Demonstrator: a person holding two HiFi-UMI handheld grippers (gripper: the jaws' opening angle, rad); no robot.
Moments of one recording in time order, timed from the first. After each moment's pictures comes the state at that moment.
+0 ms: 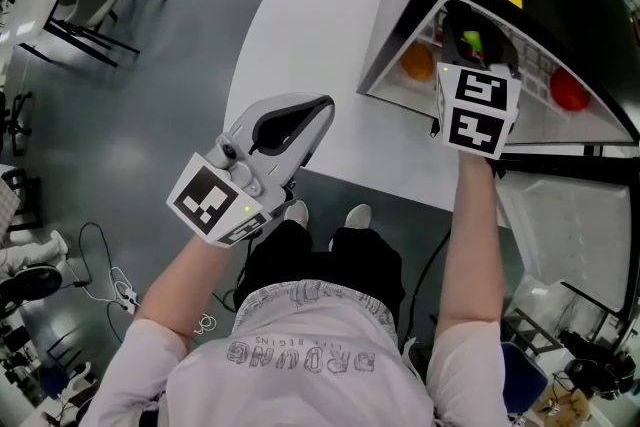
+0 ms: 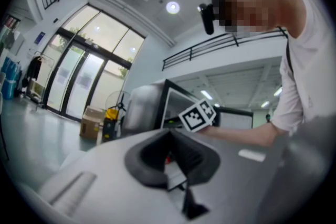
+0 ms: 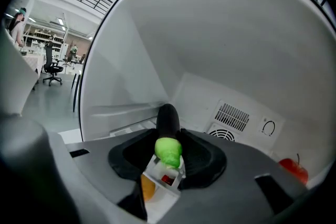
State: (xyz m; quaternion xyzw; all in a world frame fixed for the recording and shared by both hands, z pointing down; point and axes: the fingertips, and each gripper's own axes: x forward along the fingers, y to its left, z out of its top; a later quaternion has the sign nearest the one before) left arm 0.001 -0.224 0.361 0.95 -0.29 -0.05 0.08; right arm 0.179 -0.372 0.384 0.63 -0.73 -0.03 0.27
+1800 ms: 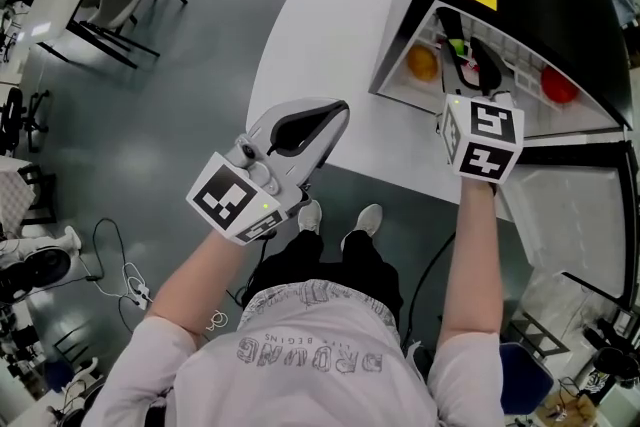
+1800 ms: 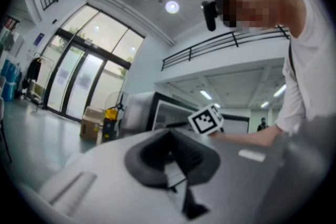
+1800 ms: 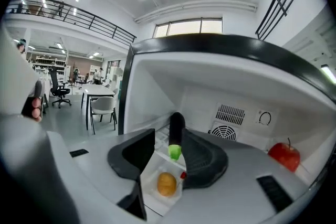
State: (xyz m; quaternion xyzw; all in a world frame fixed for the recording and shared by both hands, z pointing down) left arm 0.001 -0.195 0.316 0.95 -0.29 -0.04 0.08; right arm 0.164 -0.318 0.354 0.61 -0.77 0.02 0.20
